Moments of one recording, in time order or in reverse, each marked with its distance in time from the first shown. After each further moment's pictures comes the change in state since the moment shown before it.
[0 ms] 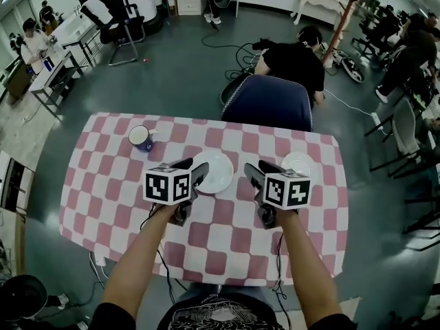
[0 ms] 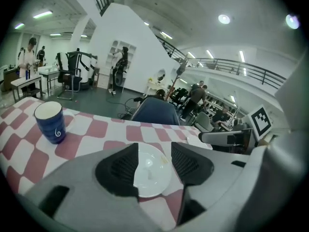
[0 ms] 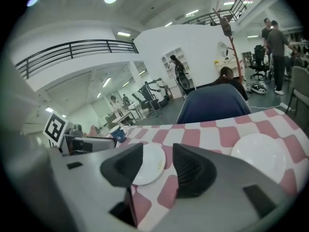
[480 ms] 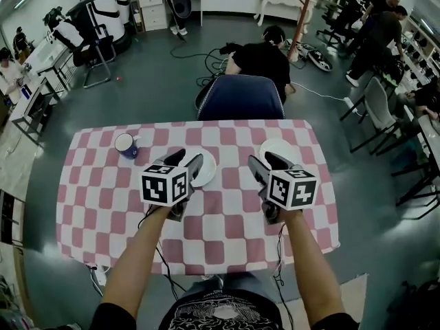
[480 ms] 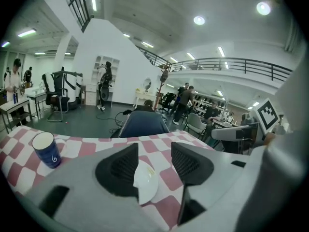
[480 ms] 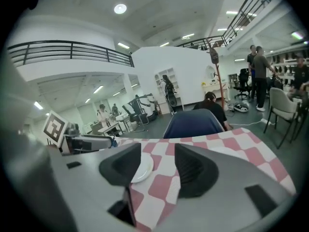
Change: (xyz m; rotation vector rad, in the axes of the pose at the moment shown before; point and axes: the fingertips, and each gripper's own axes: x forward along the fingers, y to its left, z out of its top) left arm -0.027 -0.059 0.029 0.194 -0.110 -0.070; right arm -0.103 0.000 0.017 -0.041 -0.197 -0.181
